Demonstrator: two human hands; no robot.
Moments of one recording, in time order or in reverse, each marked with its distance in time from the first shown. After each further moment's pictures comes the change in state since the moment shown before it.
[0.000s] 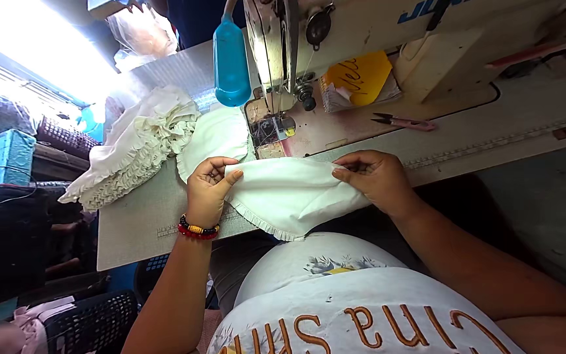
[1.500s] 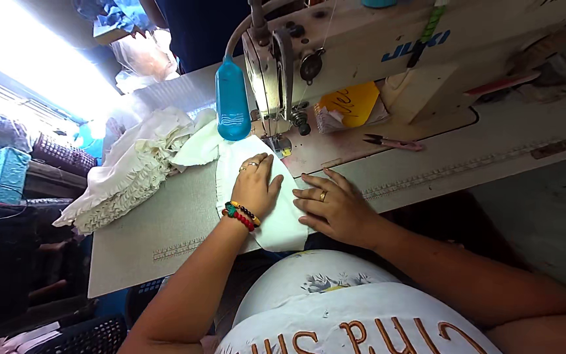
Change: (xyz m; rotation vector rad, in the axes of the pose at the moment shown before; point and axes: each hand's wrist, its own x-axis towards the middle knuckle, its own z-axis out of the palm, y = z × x) left_hand 0.051 -0.023 0.069 0.951 -0.310 0.190; right_hand 0.003 0.006 0.034 -0.747 -0.346 -0.538
